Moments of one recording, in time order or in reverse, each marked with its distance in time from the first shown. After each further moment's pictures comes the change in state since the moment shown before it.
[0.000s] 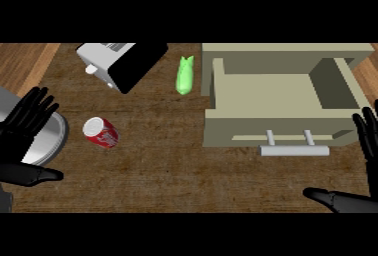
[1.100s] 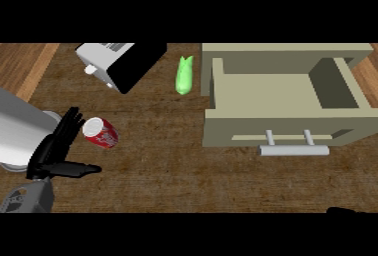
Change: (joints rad) left arm -0.123 -0.060 -0.024 0.614 -0.302 0.070 -0.470; right arm 0.052 0.000 -0.075 -0.133 -0.048 0.049 0.081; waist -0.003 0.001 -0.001
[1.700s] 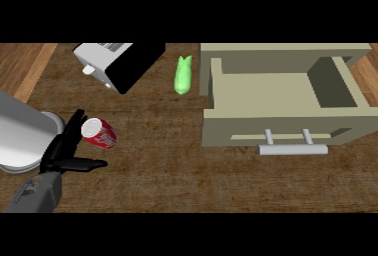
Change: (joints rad) left arm -0.194 0.037 0.033 0.472 -0.063 0.032 -0.233; right arm 0.024 0.009 -0.021 -0.052 -0.014 0.034 0.019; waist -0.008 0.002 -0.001
